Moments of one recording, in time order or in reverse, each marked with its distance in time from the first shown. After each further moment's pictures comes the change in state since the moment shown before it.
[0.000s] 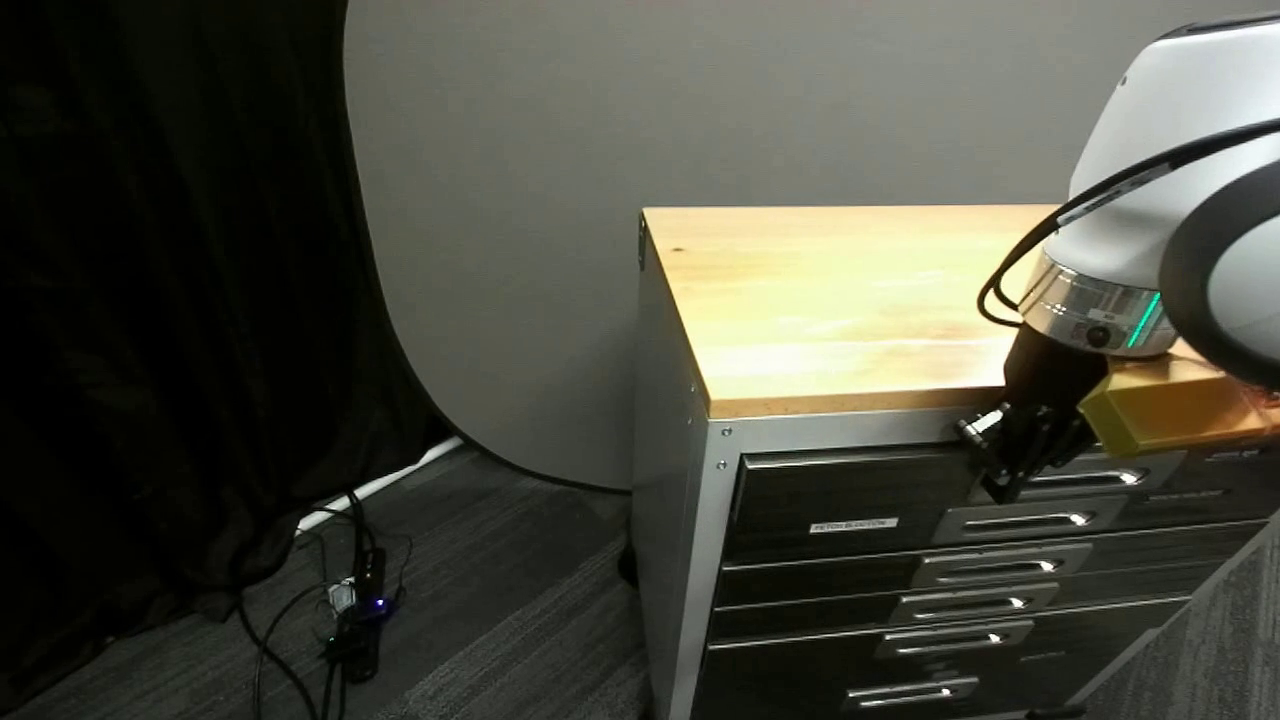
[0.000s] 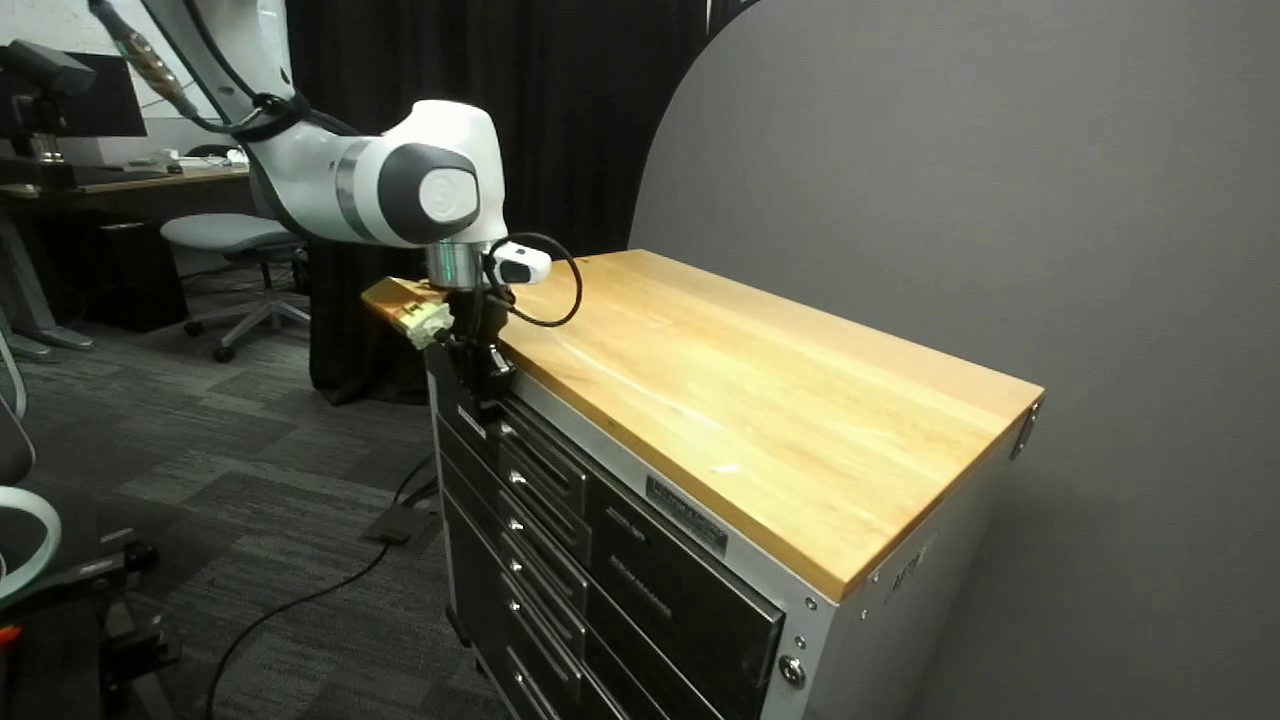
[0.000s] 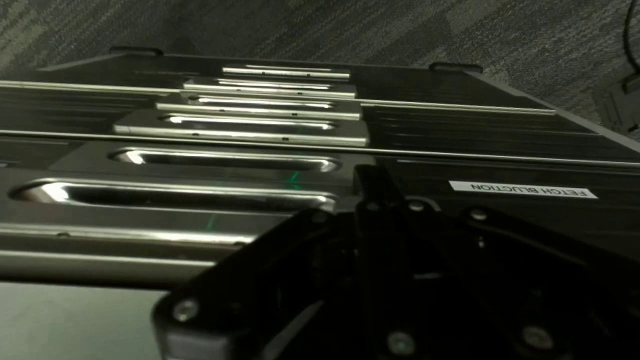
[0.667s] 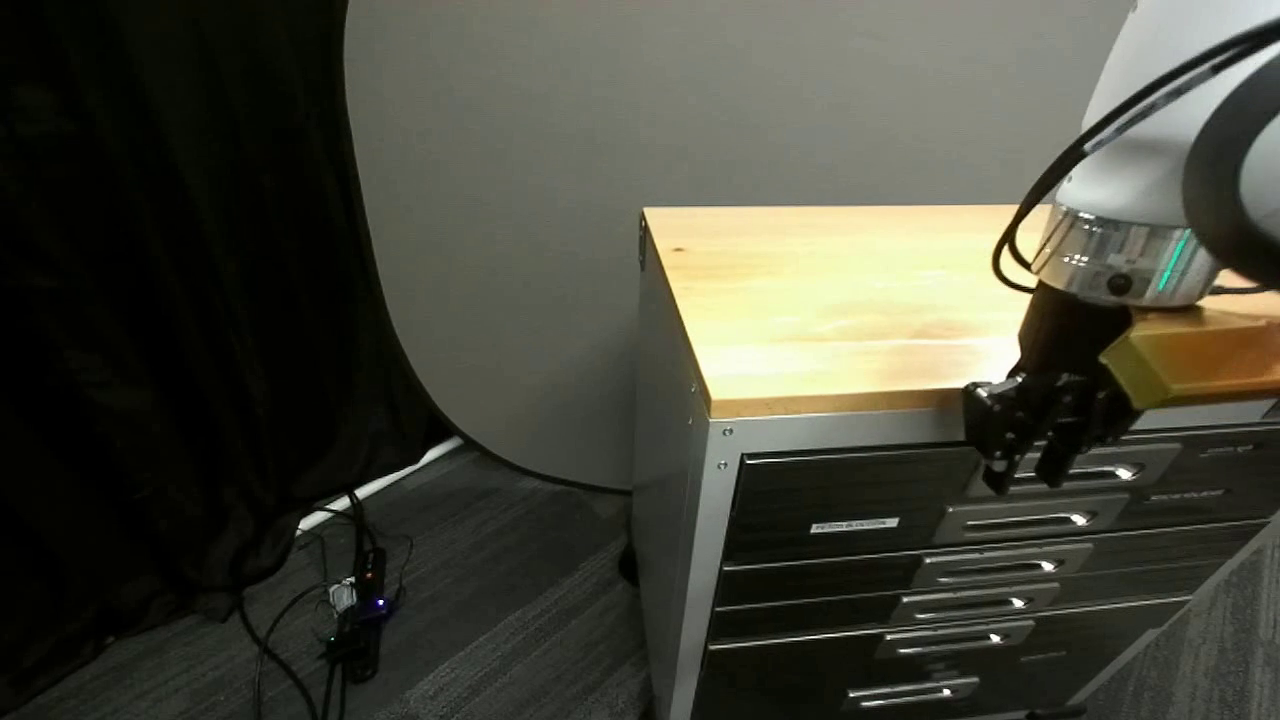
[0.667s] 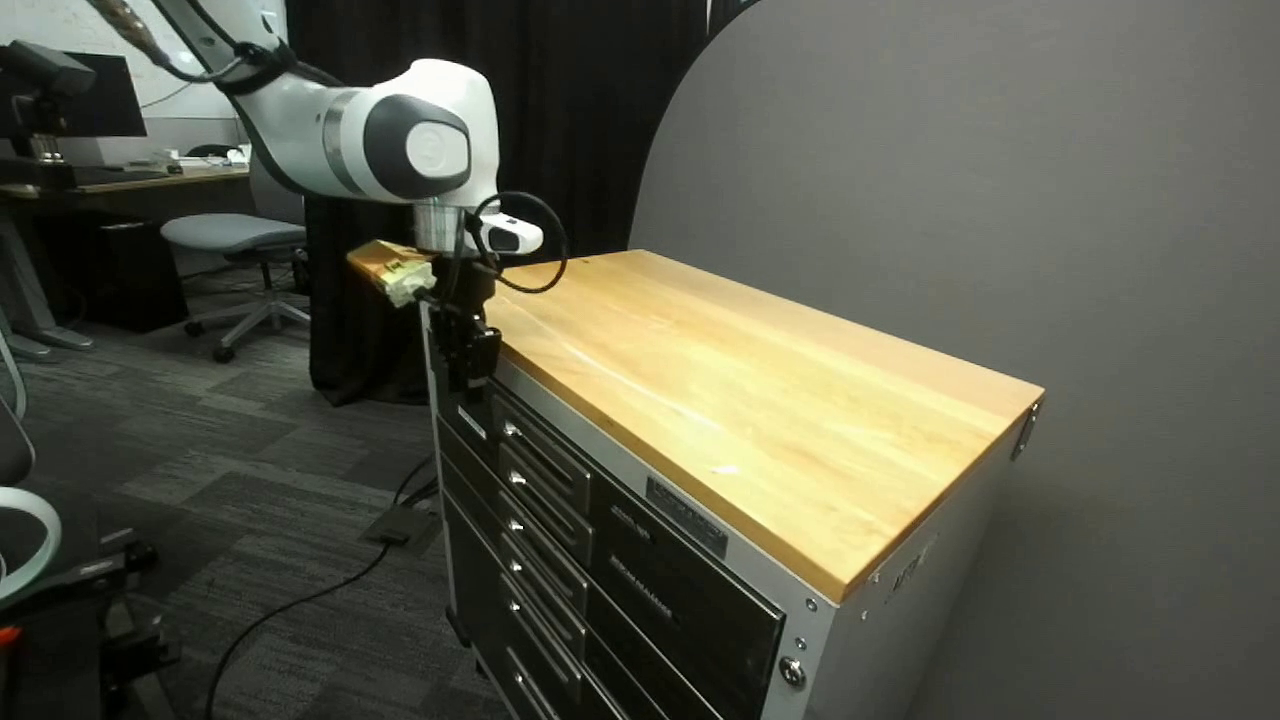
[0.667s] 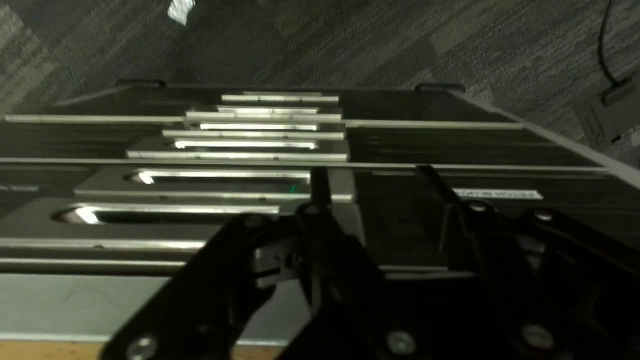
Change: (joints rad) arm 0.010 -0.087 0.018 0.004 0.079 -0.168 -0.009
